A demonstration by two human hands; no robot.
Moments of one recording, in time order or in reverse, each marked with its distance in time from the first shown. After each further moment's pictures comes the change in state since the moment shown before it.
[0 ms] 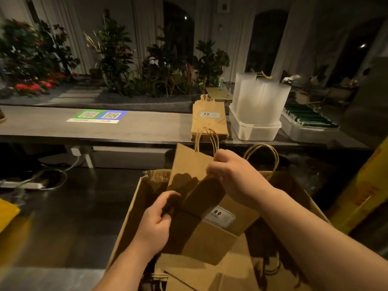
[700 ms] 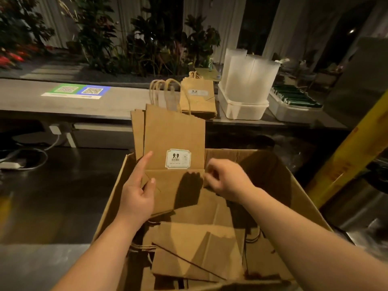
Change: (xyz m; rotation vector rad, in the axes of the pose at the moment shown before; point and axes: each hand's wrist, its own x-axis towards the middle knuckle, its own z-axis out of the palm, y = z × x) left_hand 0.000 -0.004 0.004 0.040 0.234 0.161; right_hand -0.054 0.010 0.055 0.161 -0.217 0.441
